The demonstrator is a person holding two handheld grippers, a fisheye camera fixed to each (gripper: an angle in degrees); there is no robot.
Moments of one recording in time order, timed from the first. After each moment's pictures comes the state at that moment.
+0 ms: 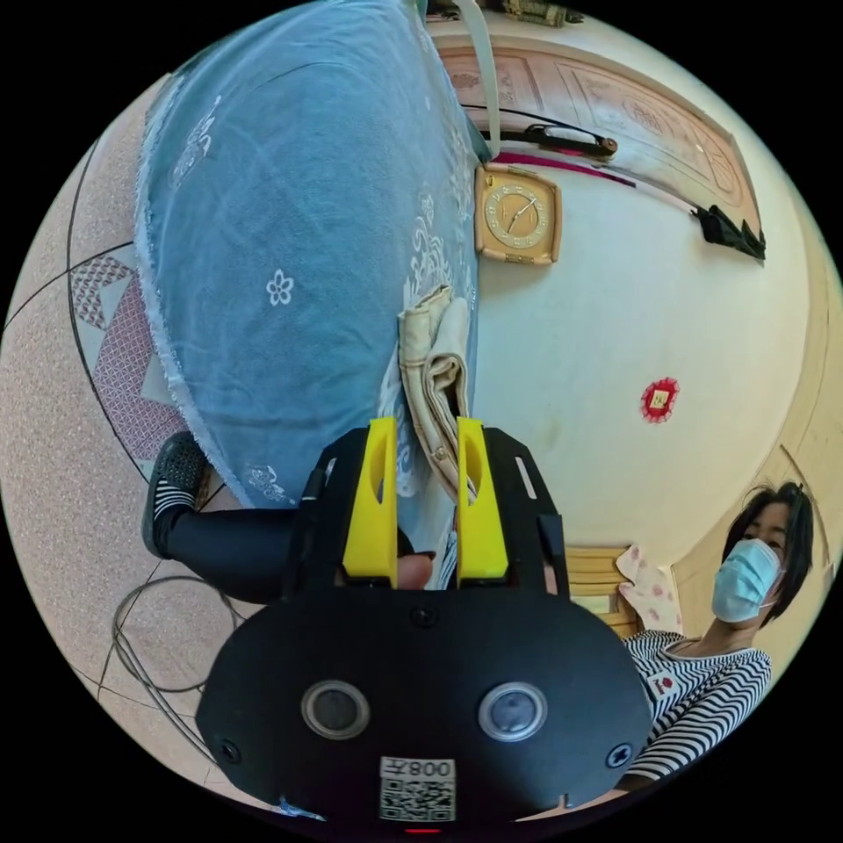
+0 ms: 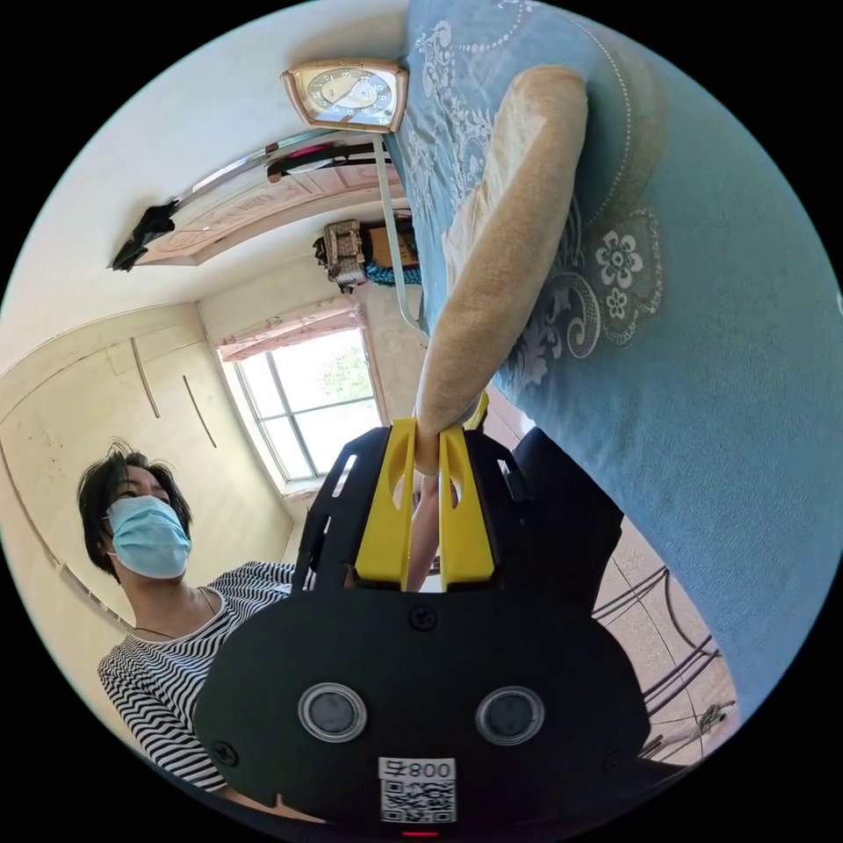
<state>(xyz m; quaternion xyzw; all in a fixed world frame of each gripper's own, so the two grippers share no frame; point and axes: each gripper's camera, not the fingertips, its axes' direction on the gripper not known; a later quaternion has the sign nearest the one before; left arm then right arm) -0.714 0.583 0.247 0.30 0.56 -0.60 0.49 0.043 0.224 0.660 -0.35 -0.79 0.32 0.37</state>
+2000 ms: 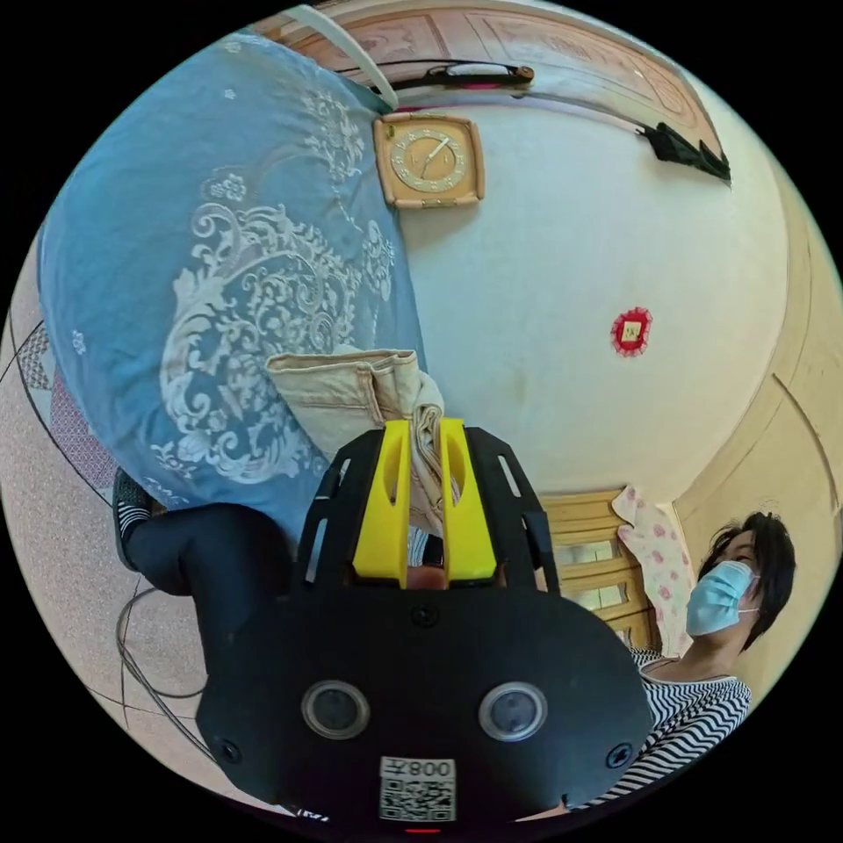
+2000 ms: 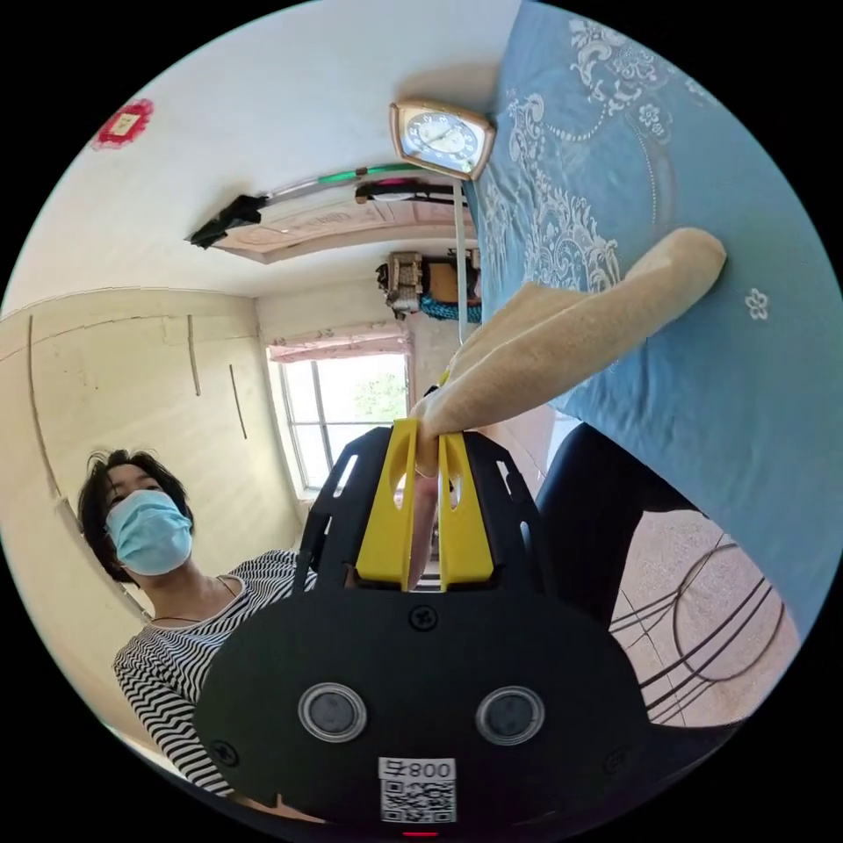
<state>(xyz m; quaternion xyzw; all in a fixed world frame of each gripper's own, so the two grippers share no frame) -0.555 0.135 0.386 0.32 0.59 -0.48 0.57 0.289 0.167 0.219 -0.24 -0.81 0.37 0.38</state>
